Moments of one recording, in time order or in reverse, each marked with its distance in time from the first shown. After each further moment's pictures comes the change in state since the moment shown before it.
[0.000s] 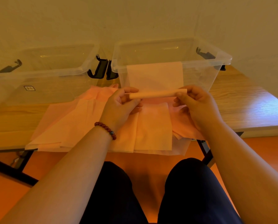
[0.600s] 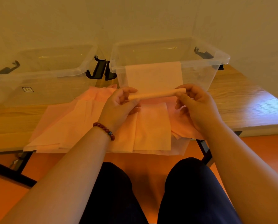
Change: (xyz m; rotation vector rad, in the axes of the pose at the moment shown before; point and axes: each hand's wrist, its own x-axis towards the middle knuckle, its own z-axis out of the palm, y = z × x) left_hand 0.001 -0.003 -0.002 0.017 -0.022 0.005; right_hand -0.002 0.000 -0.003 -0.025 -0.007 -0.014
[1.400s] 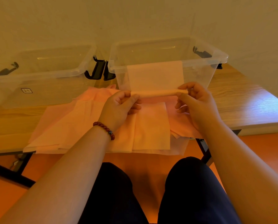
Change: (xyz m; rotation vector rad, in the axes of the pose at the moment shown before) left_hand -0.002 0.003 0.005 0.089 0.033 0.003; right_hand -0.002 -0.003 -0.001 0.066 0.036 0.044
